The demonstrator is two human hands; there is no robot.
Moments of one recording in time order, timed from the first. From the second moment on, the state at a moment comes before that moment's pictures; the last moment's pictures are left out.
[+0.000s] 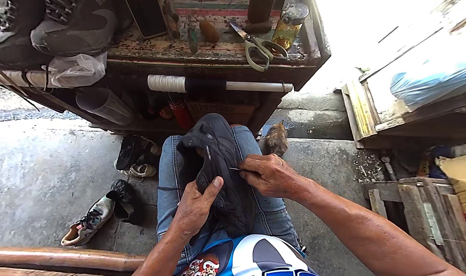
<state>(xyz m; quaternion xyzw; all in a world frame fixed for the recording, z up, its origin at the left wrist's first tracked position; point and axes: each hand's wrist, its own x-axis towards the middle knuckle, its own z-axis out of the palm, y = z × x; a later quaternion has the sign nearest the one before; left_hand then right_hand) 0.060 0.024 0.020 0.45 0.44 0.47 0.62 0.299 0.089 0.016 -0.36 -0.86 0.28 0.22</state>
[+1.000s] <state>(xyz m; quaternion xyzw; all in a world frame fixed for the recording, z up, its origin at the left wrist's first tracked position) 0.058 0.013 0.012 0.43 0.42 0.47 0.65 0.266 0.089 0.038 -0.36 -0.91 0.14 0.13</state>
